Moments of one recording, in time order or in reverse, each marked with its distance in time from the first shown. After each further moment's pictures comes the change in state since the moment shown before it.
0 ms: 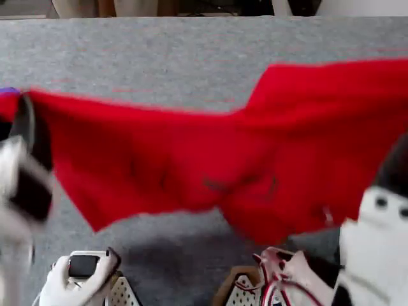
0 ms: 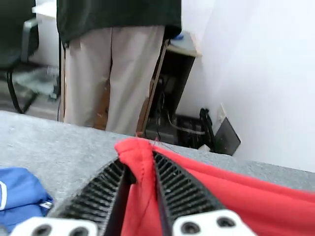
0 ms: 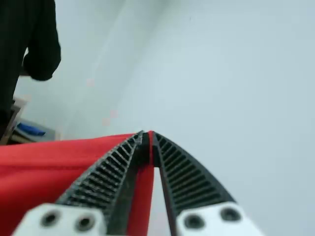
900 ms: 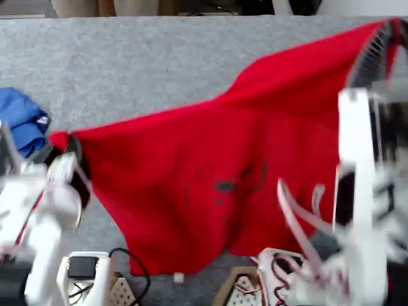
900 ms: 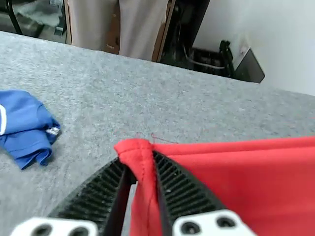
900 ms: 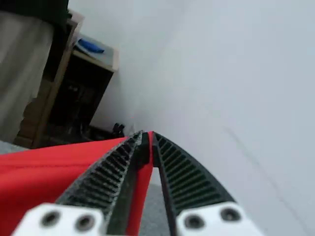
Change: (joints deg) left arm -0.1 -22.3 63.4 -20.9 -0.5; right arm -5.9 -9.1 49.2 -12.0 1.4
